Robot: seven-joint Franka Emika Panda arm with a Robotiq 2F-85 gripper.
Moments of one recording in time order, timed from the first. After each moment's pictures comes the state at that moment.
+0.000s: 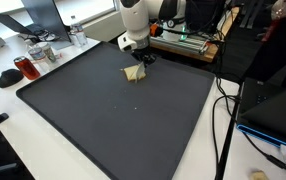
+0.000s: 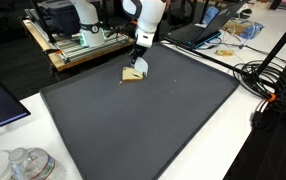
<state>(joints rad) 0.05 0.28 0.07 -2.38 -0.16 2.34 0.16</state>
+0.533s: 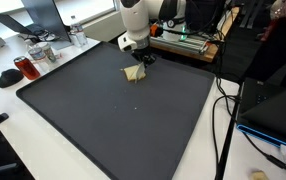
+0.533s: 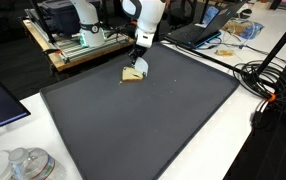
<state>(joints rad) 0.05 0.29 0.07 -2.38 -0.16 2.35 0.17</state>
